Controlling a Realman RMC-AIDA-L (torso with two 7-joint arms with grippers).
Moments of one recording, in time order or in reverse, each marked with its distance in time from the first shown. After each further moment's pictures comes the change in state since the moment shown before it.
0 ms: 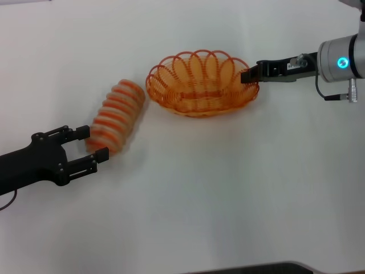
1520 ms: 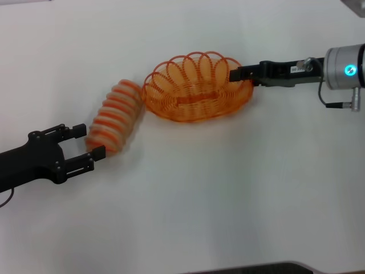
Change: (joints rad) left arm -0.001 0.005 -0.003 0.002 0.000 -0.011 0.001; right arm -0.051 -0.010 0.026 0.030 0.130 -0.047 -0.055
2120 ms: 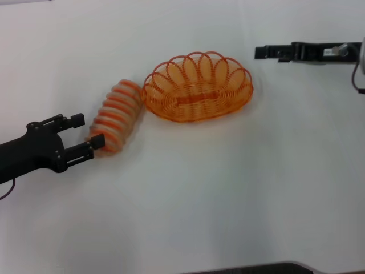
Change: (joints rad) left arm -0.015 -0.013 -0.037 0.001 -0.009 -0.017 -0.001; right arm -0.081 -0.005 0.065 -0.166 0.041 -0.082 -0.119
